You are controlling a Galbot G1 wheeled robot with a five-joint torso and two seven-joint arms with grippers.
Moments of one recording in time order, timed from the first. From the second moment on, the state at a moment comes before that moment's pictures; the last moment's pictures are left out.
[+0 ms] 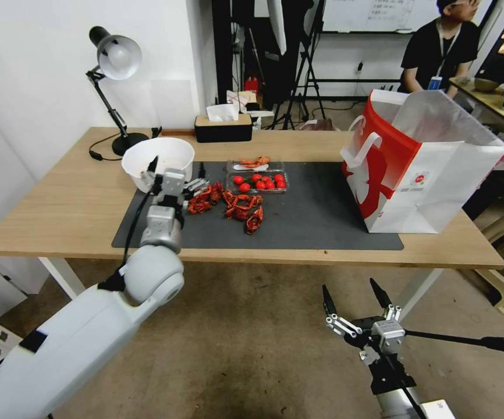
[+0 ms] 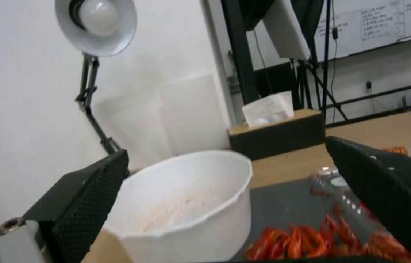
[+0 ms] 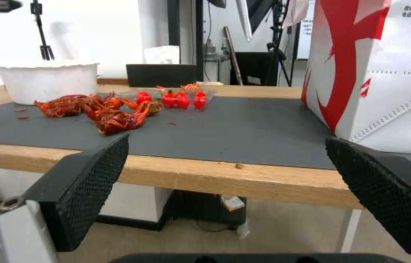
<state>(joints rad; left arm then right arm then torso) 0.75 -0.87 0.15 -1.97 -0.47 0.18 -0.74 -1.91 1.30 0.46 2.17 0.14 0.36 0.04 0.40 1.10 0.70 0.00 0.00</state>
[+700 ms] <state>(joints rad) 1.45 -0.96 -0.23 -2.15 -0.29 -0.02 -0.59 -1.90 1.27 0.48 2.22 0.15 0.33 0.05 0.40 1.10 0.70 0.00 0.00</state>
